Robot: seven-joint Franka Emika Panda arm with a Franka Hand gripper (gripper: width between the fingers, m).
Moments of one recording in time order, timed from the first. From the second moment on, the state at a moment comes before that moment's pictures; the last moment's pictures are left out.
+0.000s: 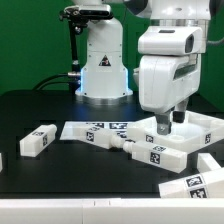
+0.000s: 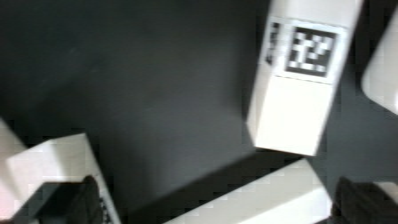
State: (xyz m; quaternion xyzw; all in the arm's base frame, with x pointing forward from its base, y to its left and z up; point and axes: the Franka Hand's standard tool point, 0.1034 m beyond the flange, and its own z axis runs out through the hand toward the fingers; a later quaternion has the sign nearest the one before) arm 0.555 0.078 0.090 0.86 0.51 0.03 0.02
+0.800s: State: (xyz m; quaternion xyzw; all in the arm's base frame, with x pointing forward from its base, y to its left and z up) arm 0.603 0.100 0.091 0.85 0.53 0.04 0.03
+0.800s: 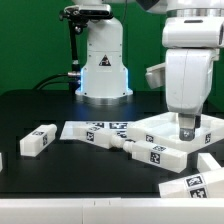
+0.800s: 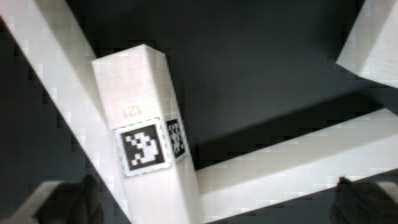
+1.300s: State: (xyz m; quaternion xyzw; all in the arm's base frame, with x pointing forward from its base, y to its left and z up) arm 0.629 0.109 0.066 0.85 0.53 0.05 0.02
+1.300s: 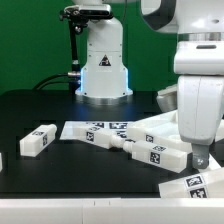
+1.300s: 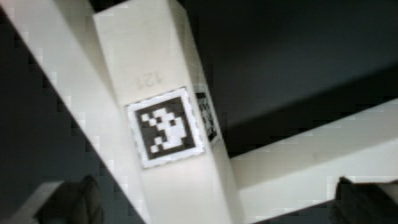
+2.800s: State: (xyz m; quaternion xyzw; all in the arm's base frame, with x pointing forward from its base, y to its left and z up) arm 0.628 0.116 0.040 0.83 0.56 0.08 0.03
